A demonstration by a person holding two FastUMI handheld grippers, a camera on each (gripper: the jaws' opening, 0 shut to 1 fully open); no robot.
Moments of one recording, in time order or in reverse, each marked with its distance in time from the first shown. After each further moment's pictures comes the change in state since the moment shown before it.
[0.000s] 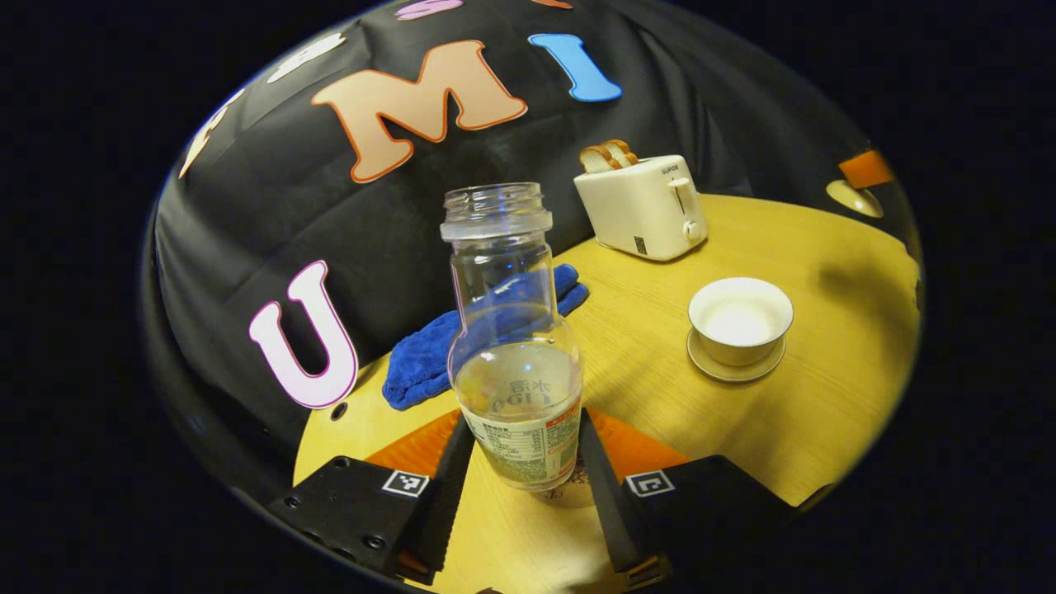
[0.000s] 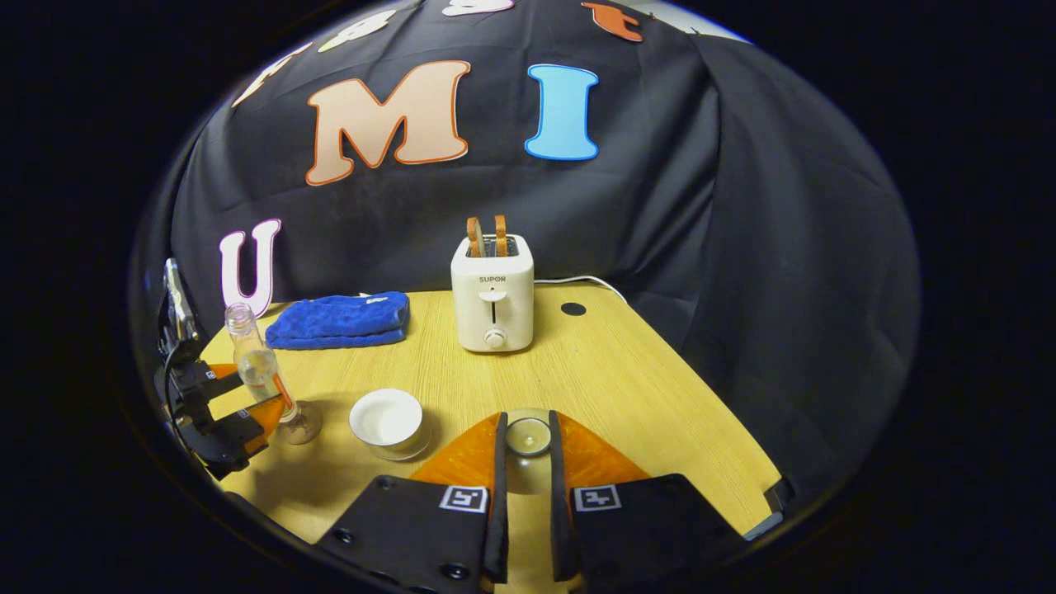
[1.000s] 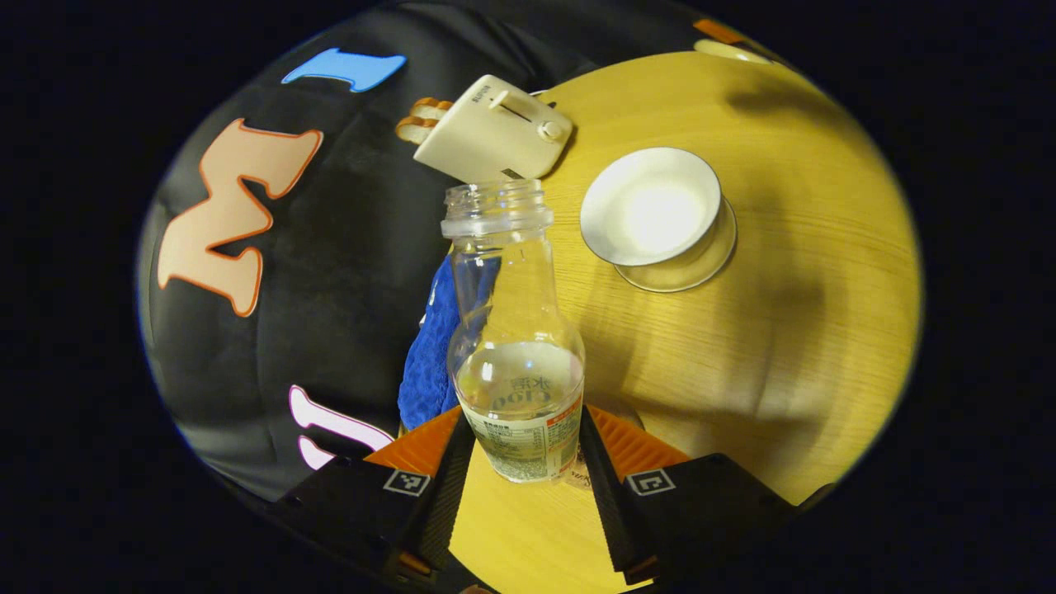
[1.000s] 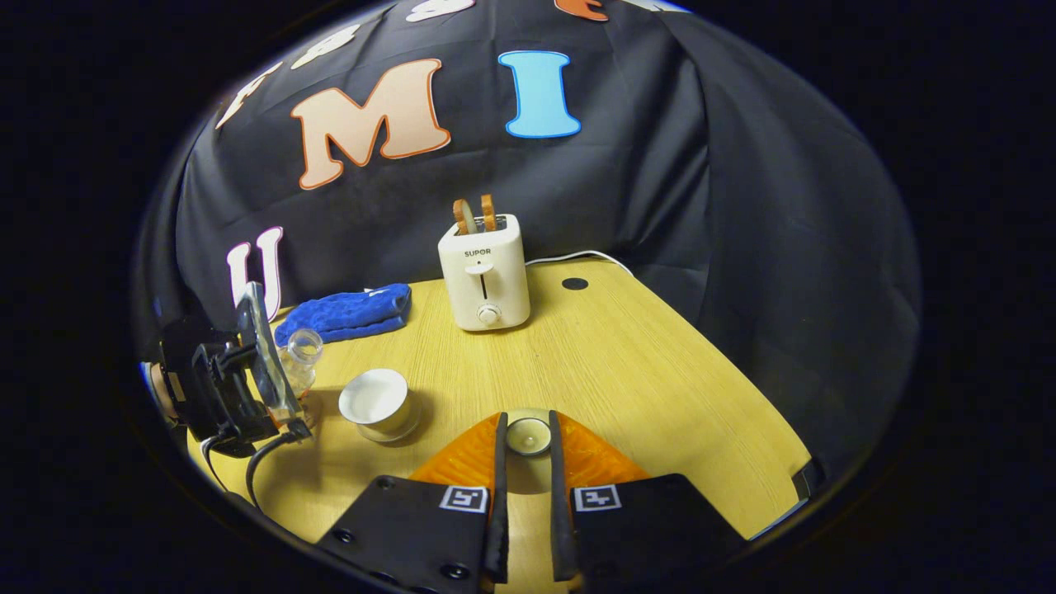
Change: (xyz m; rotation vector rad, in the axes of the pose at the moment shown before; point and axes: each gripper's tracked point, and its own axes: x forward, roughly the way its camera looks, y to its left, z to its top) left arm 0.012 -0.028 -0.002 0.695 0.261 -0.119; right arm 0.013 -0.027 -0.037 0.085 0.037 0.063
